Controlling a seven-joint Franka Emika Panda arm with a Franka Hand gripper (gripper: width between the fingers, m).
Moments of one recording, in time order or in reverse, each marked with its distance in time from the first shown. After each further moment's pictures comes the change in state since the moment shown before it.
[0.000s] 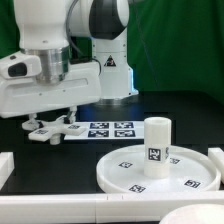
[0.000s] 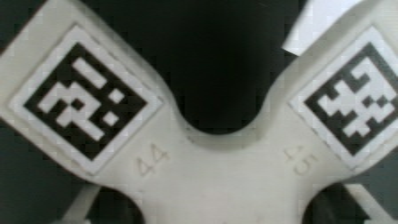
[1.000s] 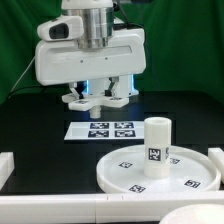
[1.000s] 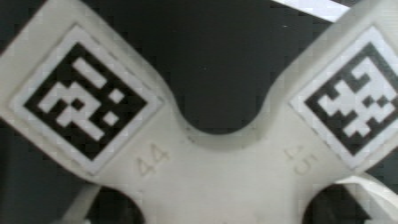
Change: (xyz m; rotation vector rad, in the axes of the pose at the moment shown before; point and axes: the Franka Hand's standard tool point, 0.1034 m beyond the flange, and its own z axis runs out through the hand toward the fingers) arm 0.062 -0.079 -0.070 0.022 -0.004 0.098
